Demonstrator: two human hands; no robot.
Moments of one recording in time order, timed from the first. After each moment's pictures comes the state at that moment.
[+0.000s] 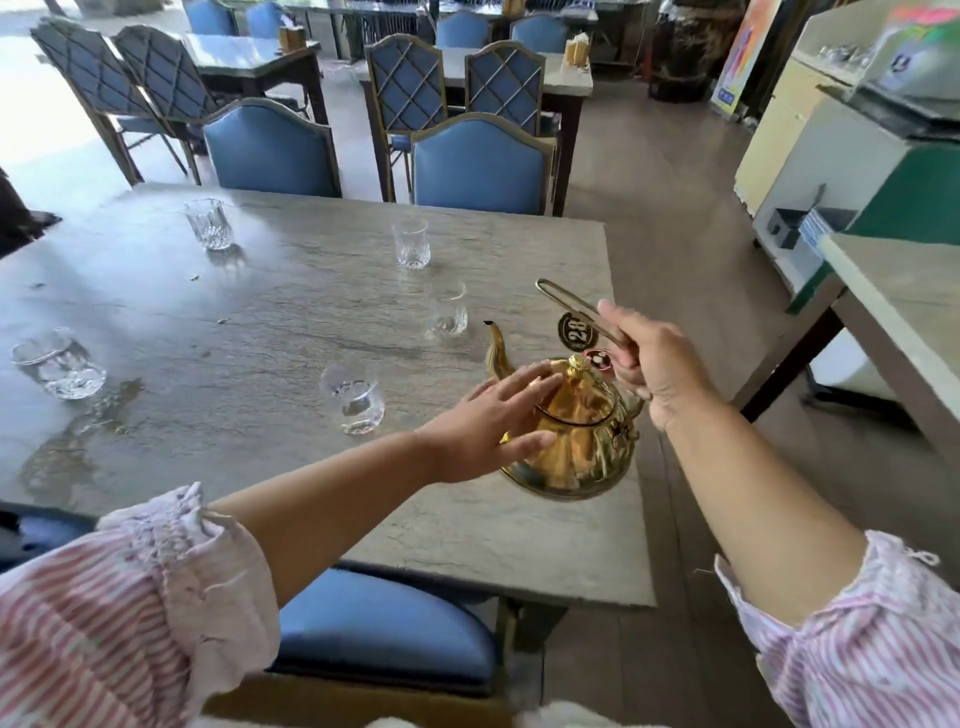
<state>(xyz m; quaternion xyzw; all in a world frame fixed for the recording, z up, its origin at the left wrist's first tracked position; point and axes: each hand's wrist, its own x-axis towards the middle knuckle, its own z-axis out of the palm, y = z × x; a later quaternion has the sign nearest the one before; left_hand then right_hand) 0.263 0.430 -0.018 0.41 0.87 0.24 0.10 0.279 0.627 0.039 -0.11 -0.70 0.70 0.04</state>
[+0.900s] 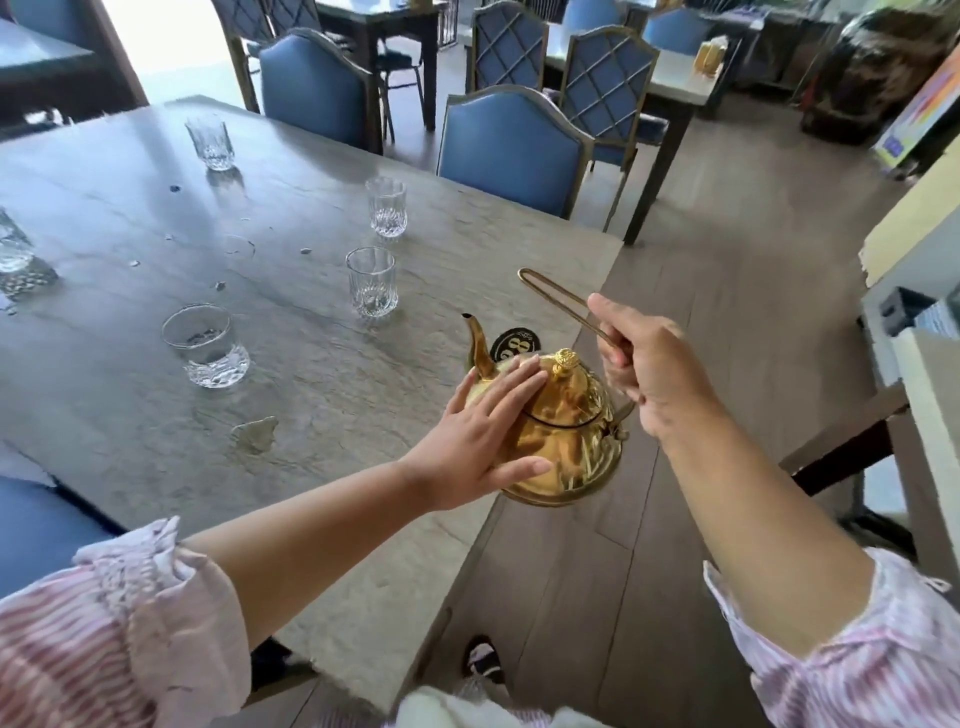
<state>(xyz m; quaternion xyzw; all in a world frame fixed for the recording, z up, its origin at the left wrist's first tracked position) 0.223 0.634 -0.070 0.27 0.92 0.29 -0.09 0.175 0.805 0.030 0.01 -0.75 0.66 -0.08</state>
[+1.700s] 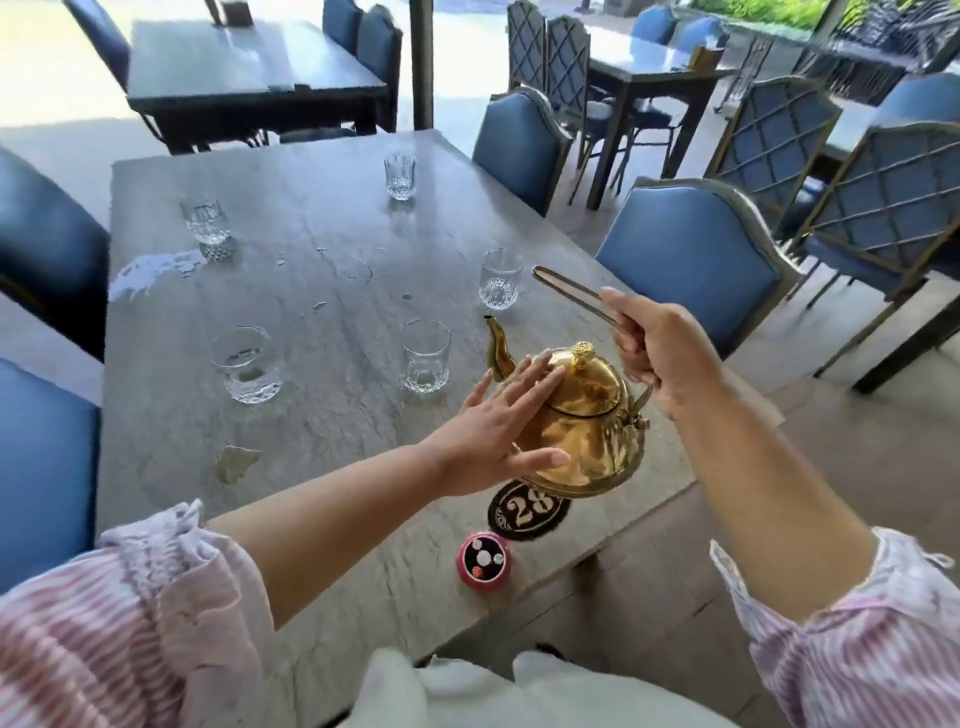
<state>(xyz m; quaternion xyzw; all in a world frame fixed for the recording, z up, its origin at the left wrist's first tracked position) 0.039 0.644 -0.035 -0.01 0.96 0.27 -0.06 -0.097 0.759 0.059 0.20 -0.72 0.60 -0.27</state>
